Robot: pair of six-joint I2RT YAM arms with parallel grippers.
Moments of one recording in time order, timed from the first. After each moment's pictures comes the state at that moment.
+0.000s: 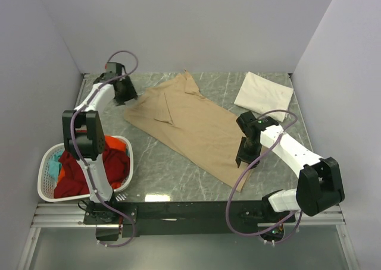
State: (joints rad) left arm -0.01 1.98 1.62 -0.58 -0.03 -0.44; right arm 0.37 1.35 0.94 -1.13 0.02 0.76
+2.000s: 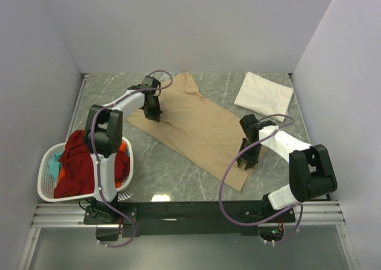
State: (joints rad) left arm -0.30 2.09 1.58 -0.64 0.00 -0.52; right arm 0.27 1.47 0.82 -0.88 -0.01 0.70
